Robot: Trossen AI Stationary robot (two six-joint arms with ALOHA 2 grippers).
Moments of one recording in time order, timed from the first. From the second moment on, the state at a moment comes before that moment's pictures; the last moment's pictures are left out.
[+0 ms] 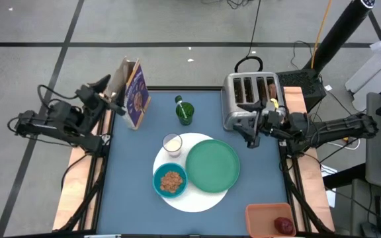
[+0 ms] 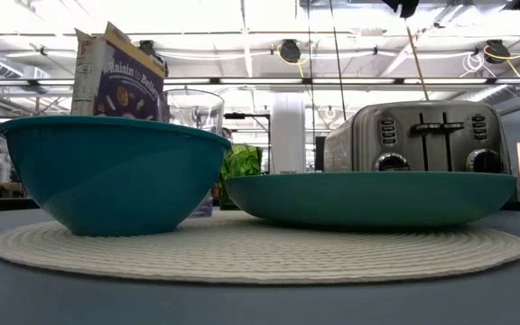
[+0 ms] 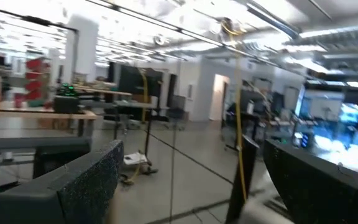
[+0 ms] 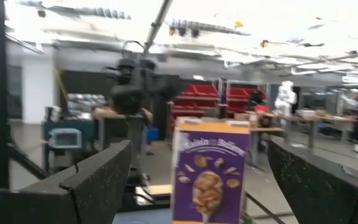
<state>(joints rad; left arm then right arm) -0.17 0.63 0.70 0.50 -1.07 0.35 0.09 0.76 0.50 0.55 0.32 -0.13</state>
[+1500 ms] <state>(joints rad) -0.45 0.96 0.70 0.41 -1.01 0.20 0.09 0.73 1.14 0.38 1.57 -0.67</state>
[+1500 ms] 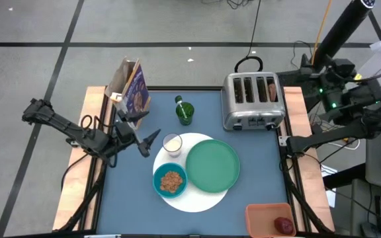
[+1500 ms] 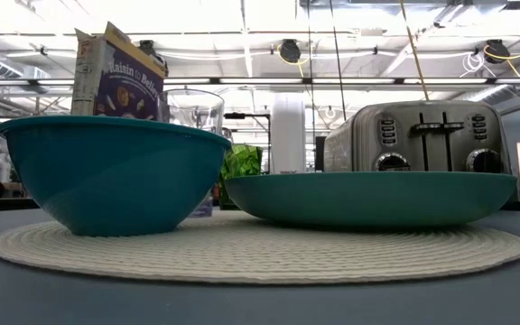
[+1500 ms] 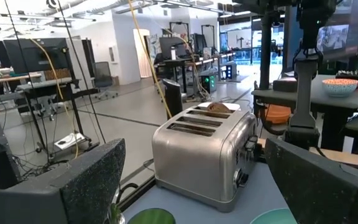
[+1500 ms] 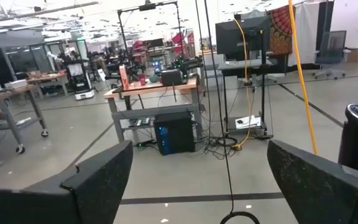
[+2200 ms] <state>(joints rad) -0.45 0.96 0.70 0.42 -1.01 0.20 -0.07 1.03 1.10 0.68 1.57 -0.82</state>
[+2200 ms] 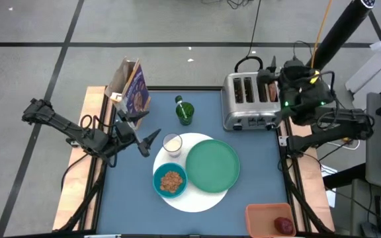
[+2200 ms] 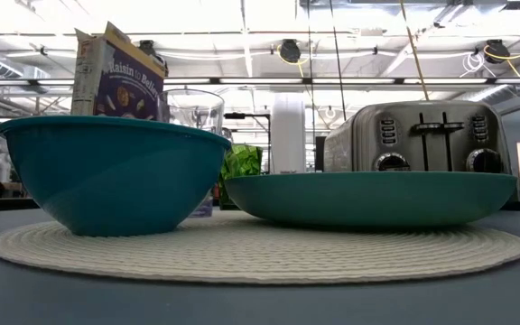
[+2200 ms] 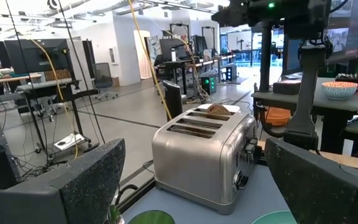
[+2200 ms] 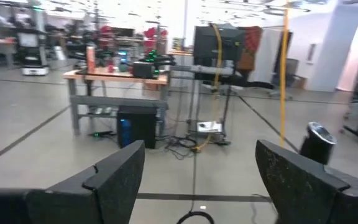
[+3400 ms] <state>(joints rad) -0.45 0.96 0.70 0.41 -1.01 0.15 -0.54 1.18 1.41 -0.80 0.85 0.02</state>
